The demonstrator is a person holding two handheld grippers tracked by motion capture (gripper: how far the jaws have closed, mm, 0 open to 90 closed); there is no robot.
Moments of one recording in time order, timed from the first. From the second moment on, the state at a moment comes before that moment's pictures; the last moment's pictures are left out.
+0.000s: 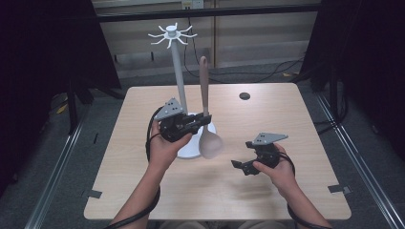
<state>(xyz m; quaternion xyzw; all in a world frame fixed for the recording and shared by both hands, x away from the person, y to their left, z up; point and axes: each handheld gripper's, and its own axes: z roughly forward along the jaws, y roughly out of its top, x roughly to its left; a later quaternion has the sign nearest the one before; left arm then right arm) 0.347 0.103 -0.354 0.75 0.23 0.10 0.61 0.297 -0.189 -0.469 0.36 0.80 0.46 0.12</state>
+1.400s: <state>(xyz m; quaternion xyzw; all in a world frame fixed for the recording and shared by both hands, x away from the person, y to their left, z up) 0.363 0.121 -0.331 0.73 0.24 0.12 0.63 0.294 -0.190 -0.469 0.36 0.80 0.47 0.12</state>
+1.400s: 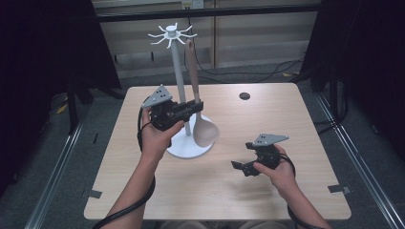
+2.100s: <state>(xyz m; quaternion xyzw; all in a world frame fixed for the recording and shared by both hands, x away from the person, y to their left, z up) 0.369 0.127 -0.336 0.73 0.26 0.12 0.63 0.294 -0.191 -0.470 0.36 0.80 0.47 0.12</state>
